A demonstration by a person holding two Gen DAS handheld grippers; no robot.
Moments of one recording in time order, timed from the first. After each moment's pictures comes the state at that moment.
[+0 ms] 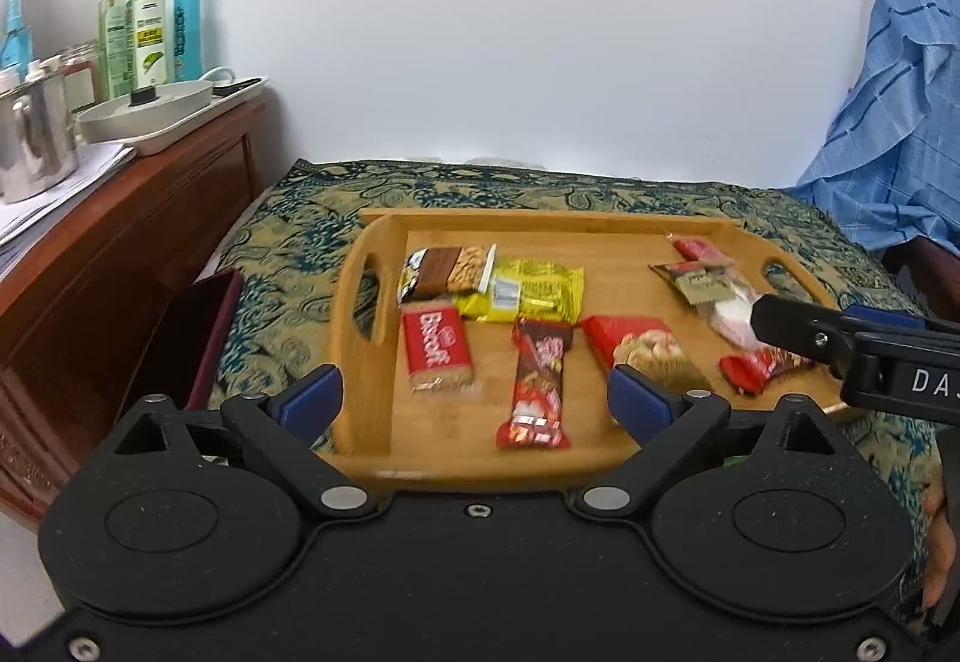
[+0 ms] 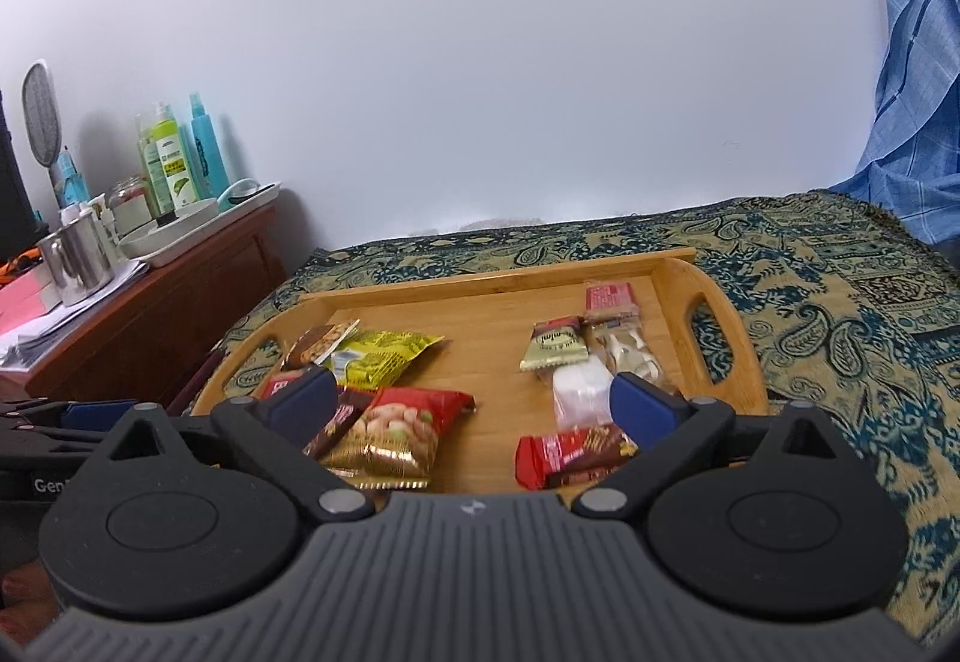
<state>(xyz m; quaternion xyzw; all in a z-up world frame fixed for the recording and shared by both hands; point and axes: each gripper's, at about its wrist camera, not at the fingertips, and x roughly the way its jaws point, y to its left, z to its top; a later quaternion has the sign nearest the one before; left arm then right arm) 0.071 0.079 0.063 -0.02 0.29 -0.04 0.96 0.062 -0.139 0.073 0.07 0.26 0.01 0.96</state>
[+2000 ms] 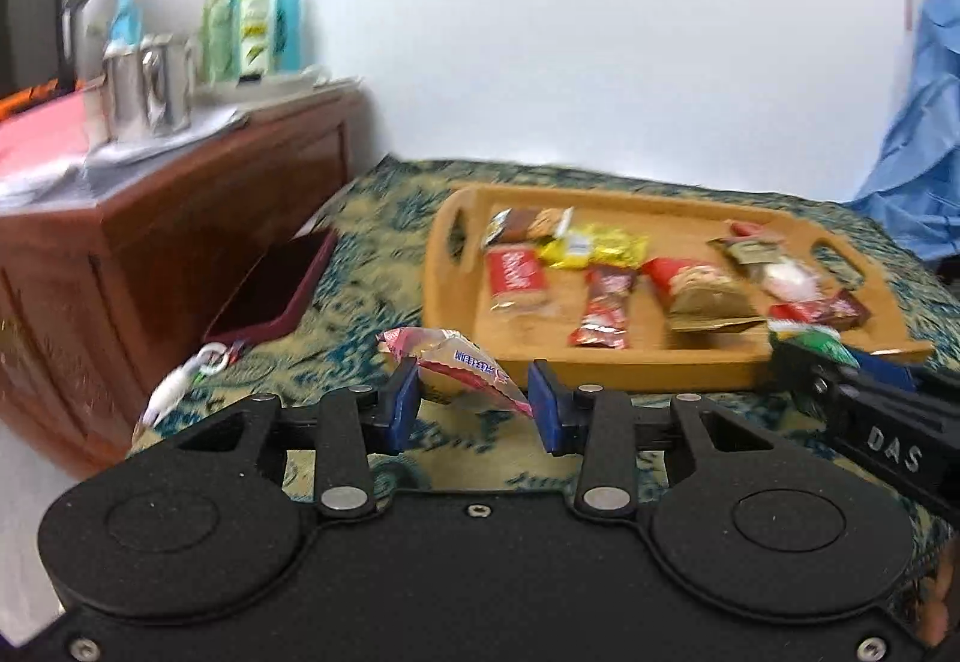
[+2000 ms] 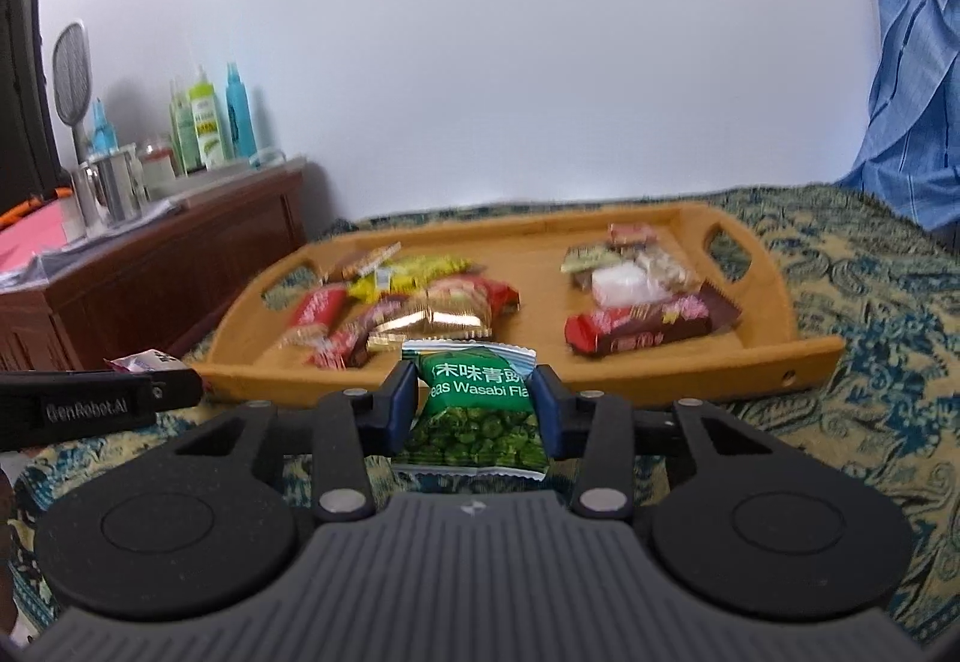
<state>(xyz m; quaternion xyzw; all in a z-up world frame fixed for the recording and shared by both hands) 0.007 0.082 0.035 -0.01 0.25 0.03 0.97 0.006 -0.110 0.029 0.05 0.24 0.02 0.97</state>
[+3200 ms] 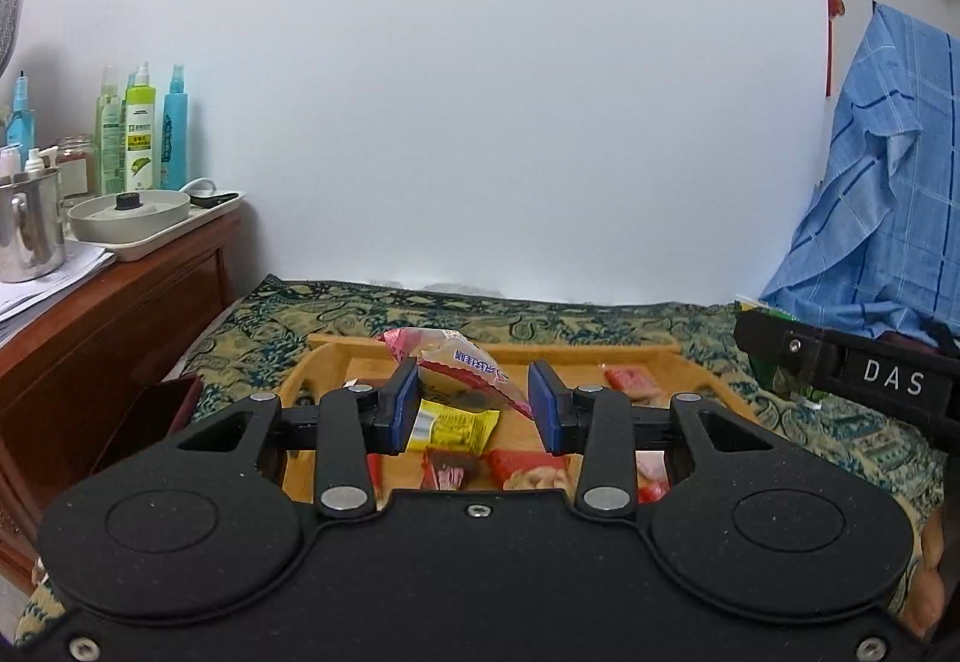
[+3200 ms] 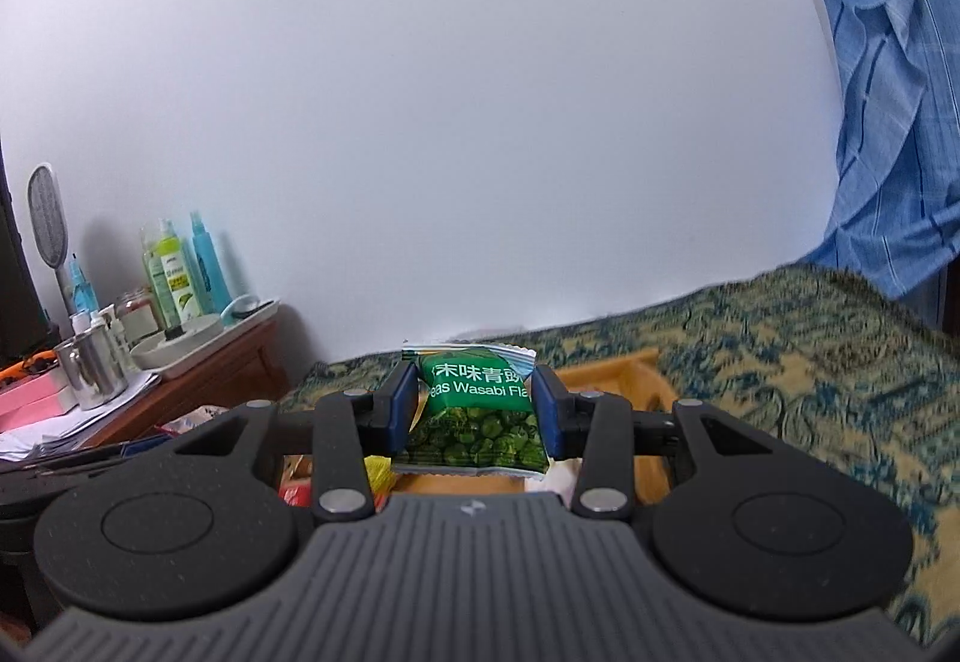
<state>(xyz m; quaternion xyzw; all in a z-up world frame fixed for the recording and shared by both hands) 0.060 0.034 0.104 -0.04 0.17 -0.05 0.98 0.045 -0.179 0.113 0.11 0.17 0.00 0.98</state>
